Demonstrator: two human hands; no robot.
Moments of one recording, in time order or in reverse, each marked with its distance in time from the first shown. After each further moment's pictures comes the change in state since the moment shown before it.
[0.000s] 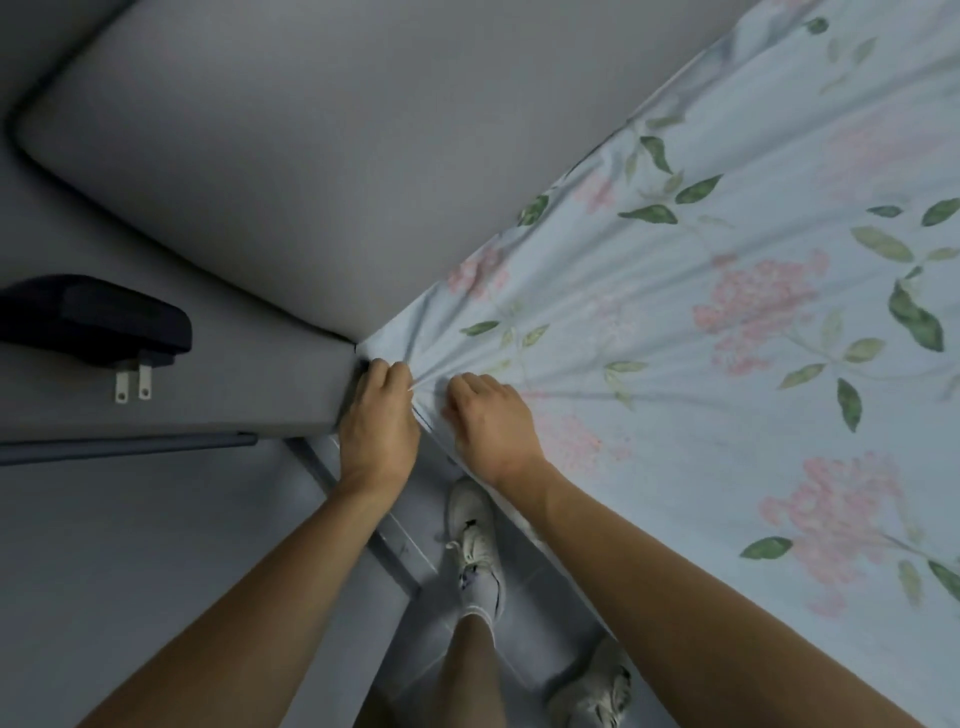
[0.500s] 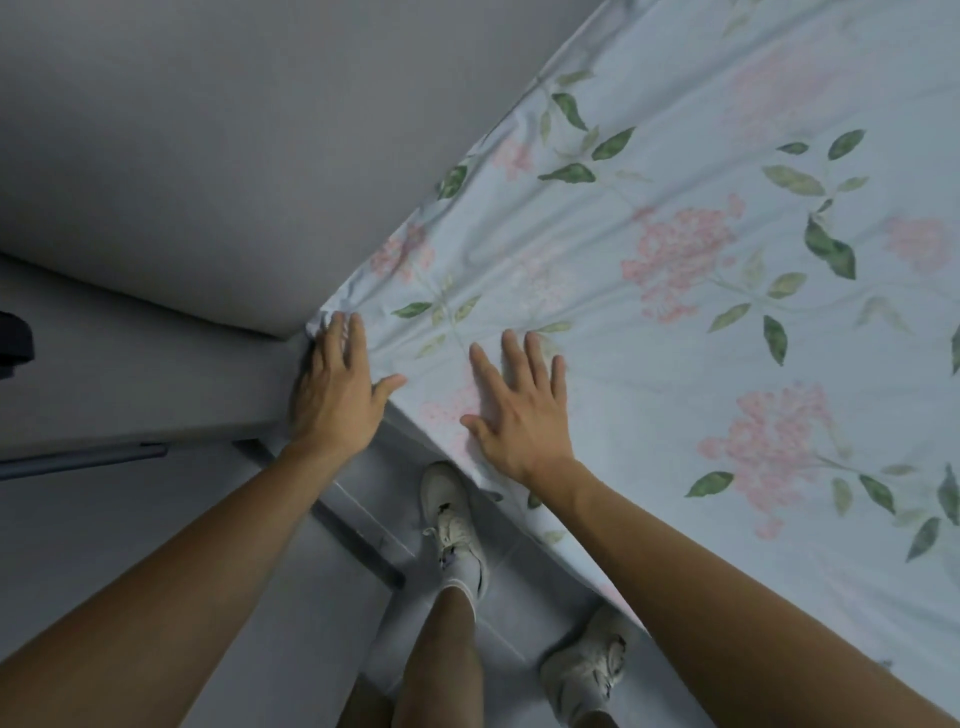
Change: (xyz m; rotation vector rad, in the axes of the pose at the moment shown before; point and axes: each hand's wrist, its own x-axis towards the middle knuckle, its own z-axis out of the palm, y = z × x) left_hand 0.027 0.000 0.030 0.128 -0.250 0.160; right_hand -0.071 0.071 -0.030 -0.253 -0.175 0.308
